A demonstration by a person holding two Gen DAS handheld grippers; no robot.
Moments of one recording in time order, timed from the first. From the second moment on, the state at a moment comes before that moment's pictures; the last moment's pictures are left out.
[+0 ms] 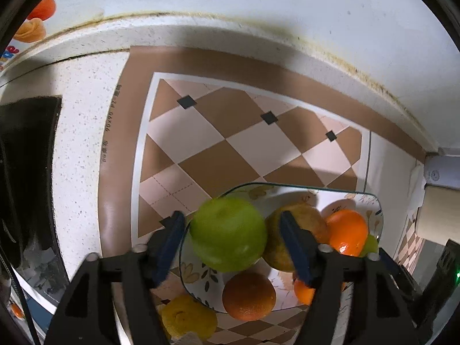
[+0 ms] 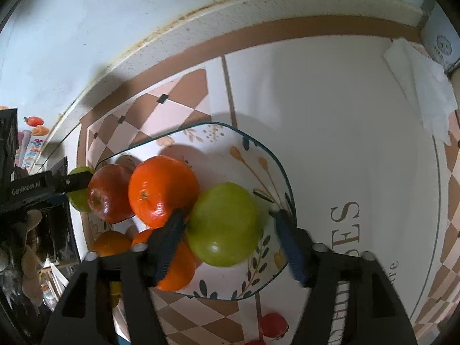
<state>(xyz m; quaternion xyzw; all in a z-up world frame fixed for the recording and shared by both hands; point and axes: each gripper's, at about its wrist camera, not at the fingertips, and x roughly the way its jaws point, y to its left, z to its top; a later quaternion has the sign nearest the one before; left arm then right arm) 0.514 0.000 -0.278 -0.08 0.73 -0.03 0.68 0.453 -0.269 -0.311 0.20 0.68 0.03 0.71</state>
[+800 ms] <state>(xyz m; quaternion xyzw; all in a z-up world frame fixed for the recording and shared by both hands) 0.388 0.009 -0.187 0.01 0.61 0.00 0.79 0.383 -0.245 -0.208 0.09 0.61 0.00 0.78</state>
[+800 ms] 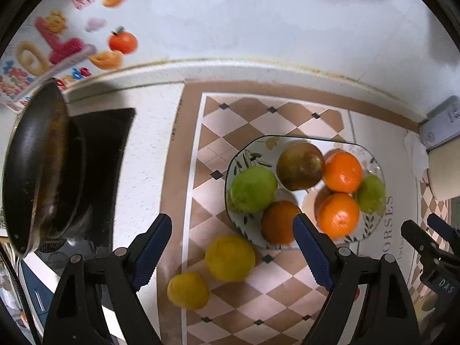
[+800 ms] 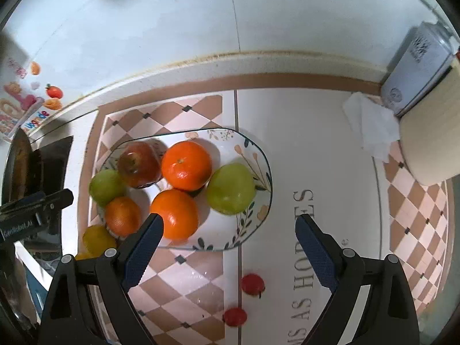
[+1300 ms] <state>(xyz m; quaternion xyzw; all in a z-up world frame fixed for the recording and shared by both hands) 0.291 0.006 -0.097 0.01 0.51 -0.02 0.86 0.306 -0.225 -0.120 0.07 0.55 0.02 0.83</state>
